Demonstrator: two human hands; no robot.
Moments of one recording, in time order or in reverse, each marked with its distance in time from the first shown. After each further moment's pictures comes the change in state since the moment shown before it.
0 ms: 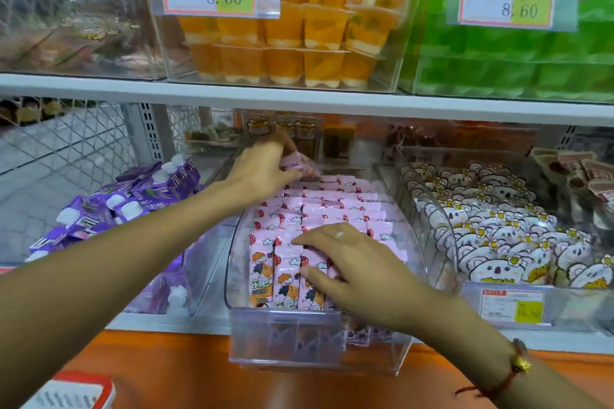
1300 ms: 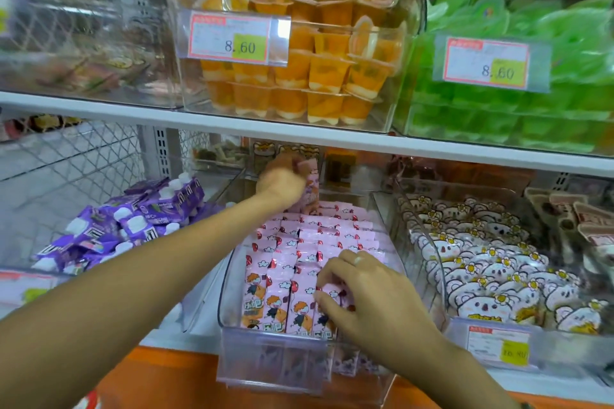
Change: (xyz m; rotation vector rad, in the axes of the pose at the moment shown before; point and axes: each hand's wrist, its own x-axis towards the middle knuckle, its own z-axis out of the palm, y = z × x) left_hand 0.031 0.023 0.017 -0.378 0.108 -0.313; right_hand -0.025 -0.004 -0.017 -0.059 0.148 0.088
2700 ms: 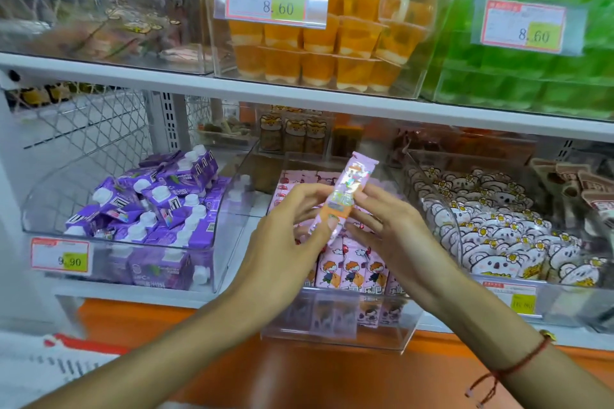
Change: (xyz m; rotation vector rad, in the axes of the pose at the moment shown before) left_hand -0.165 -0.017 -0.041 -0.414 -0.125 0.201; right_hand 0.019 -0.031 -0.014 1.451 0.128 0.455
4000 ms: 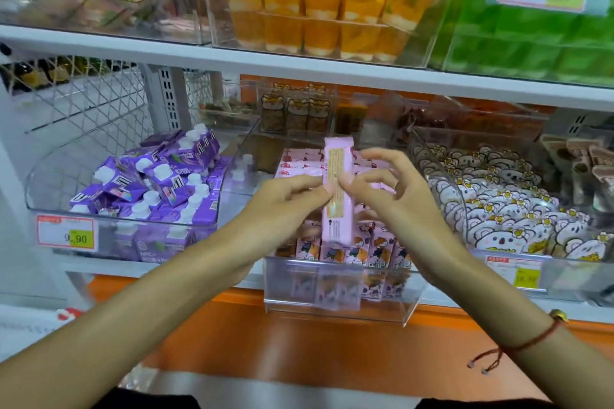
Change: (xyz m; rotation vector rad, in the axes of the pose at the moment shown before) left_hand 0.008 0.020 -0.016 -0.192 -0.197 -0.393; right_hand -0.005 0.000 0.002 -0.368 0.099 -0.147
